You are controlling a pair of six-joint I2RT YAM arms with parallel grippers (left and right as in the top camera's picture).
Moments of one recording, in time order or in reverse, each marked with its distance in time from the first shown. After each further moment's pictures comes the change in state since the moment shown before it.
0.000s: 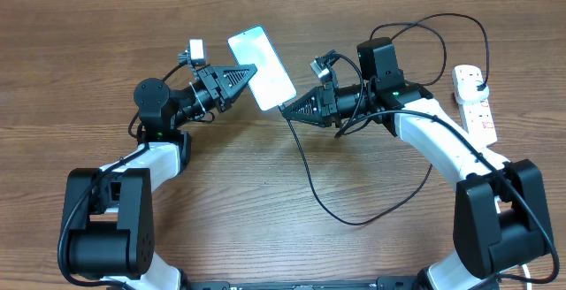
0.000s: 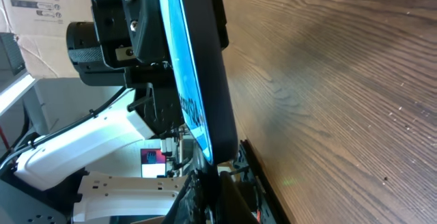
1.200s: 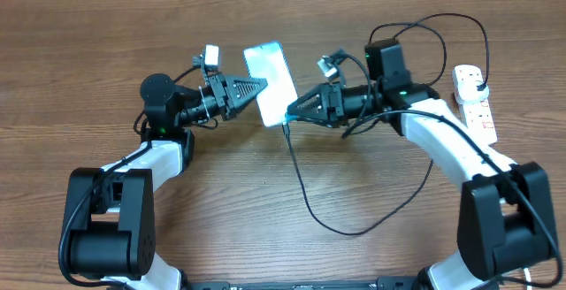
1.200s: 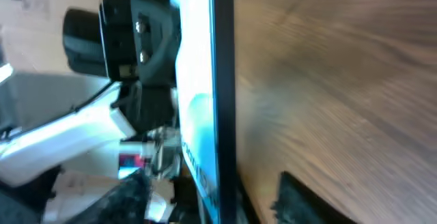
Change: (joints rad) left arm -0.009 0.000 0.015 -0.135 0.154 0.079; right arm -0.042 -0.021 -0.011 -0.078 0.022 -0.170
